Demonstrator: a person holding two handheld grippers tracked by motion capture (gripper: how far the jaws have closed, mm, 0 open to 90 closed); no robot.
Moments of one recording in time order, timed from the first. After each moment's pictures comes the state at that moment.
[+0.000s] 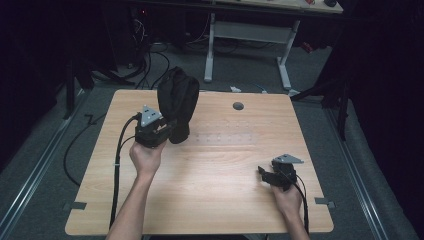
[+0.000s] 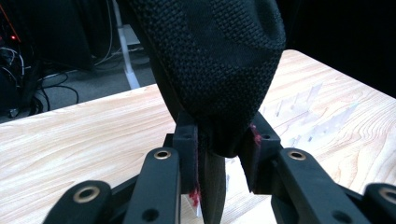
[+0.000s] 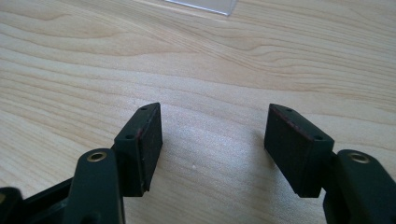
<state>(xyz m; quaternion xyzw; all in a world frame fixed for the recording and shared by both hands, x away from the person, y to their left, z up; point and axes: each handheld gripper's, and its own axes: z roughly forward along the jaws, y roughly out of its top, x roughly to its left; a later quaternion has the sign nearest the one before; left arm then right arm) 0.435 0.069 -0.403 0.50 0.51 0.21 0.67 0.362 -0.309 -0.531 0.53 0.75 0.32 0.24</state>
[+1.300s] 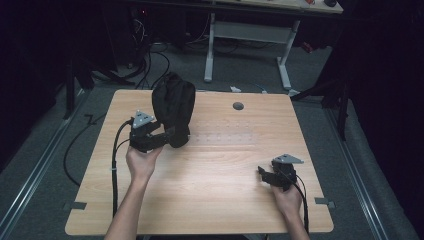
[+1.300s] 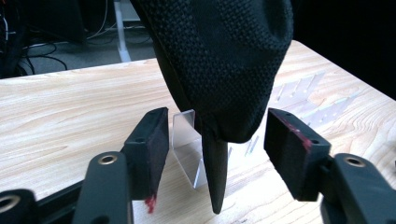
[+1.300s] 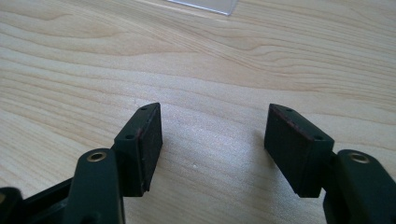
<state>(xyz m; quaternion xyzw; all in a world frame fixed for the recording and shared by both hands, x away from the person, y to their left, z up) 0.432 0.090 -0.414 0.49 0.55 0.17 0.65 0.361 -0.309 -0.531 0.53 0.75 0.32 0.24</state>
